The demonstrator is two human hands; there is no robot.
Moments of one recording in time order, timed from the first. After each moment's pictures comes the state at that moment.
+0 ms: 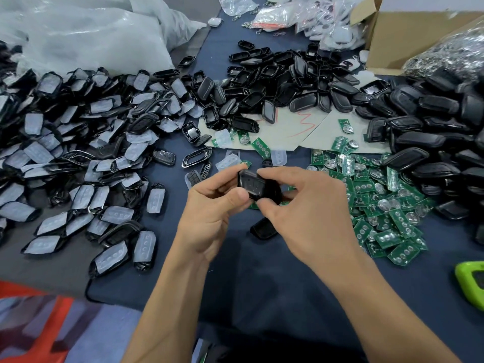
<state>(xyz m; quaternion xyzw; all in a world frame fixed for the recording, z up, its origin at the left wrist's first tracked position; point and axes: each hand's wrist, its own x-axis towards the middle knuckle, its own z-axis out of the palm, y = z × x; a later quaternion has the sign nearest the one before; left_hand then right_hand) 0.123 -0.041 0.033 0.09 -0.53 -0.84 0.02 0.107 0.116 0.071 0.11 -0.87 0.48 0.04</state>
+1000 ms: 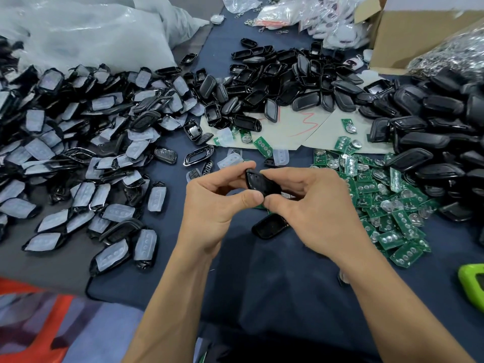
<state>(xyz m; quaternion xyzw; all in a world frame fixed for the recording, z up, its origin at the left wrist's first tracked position) 0.119 -0.040 0.036 0.08 -0.62 -0.78 0.07 0.092 0.129 0.070 0.13 -0.83 0.54 -0.08</state>
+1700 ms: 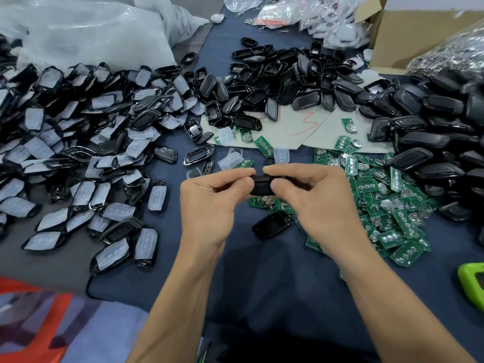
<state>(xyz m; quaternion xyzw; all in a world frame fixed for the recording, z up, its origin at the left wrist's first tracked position) 0.120 -0.032 0.042 0.17 -0.65 -0.72 0.14 0.087 0.124 0.059 0.05 -0.78 0.62 -0.05</state>
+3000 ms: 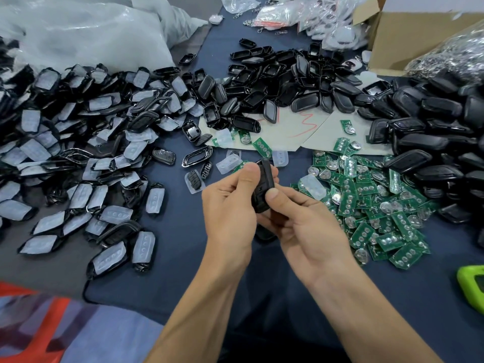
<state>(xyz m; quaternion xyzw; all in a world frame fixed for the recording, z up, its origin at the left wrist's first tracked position) 0.119 0.009 0.054 0.20 -0.59 -0.77 0.14 0.114 0.104 0.056 -0.13 -0.43 0.86 -0.23</state>
